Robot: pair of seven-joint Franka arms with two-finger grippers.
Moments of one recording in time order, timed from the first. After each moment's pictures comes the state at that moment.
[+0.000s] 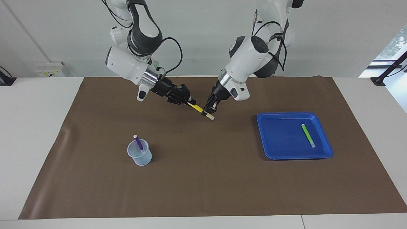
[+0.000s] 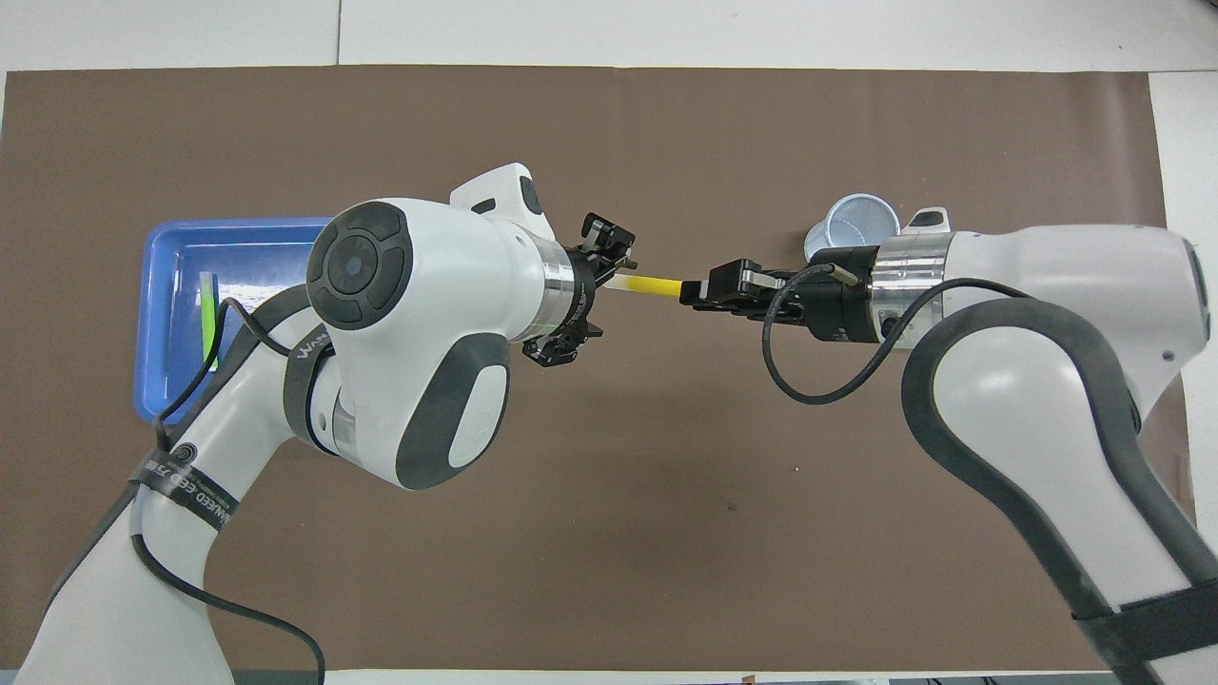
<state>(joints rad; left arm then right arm) -0.62 0.21 -0.02 -1.76 -0.35 2.28 -1.36 0.23 0.00 0.04 -1.98 0.89 2.14 -0.08</state>
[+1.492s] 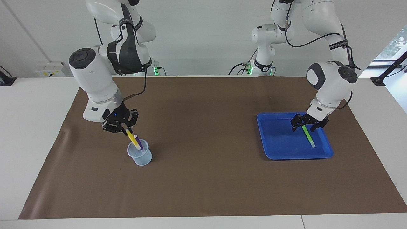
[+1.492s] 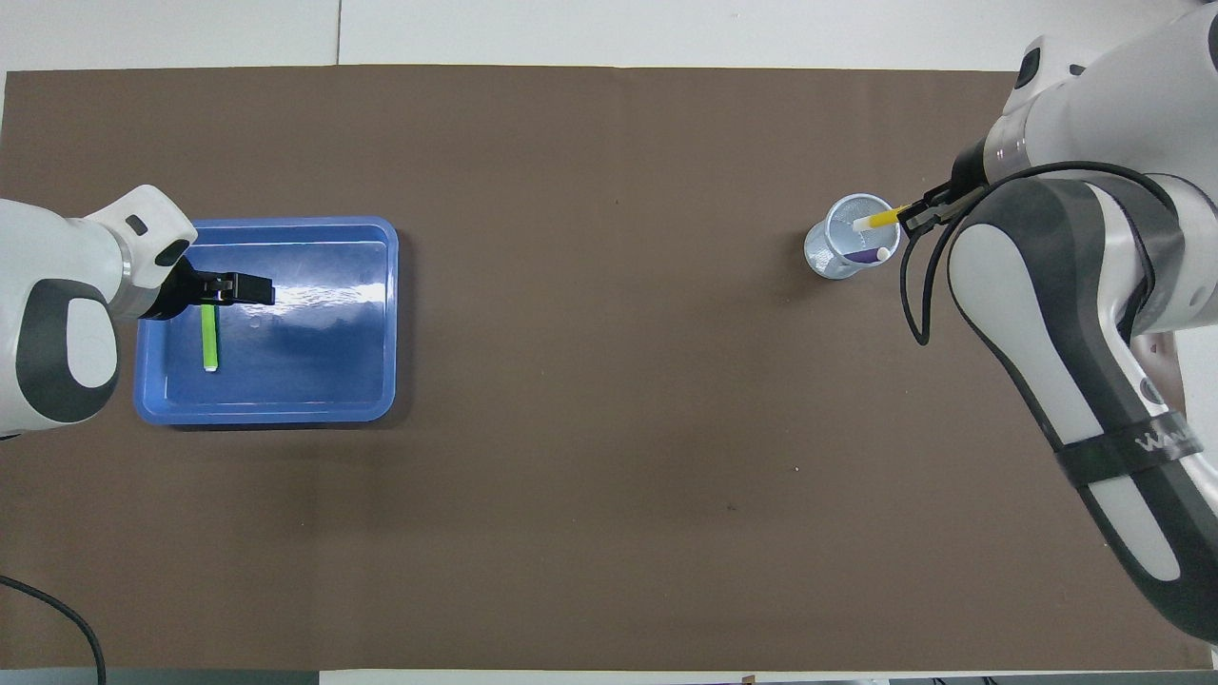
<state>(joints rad) 0.04 0.16 0.00 -2.07 -0.04 2.31 0.19 0.07 0.25 0.03 -1.64 0.05 1.98 -0.40</state>
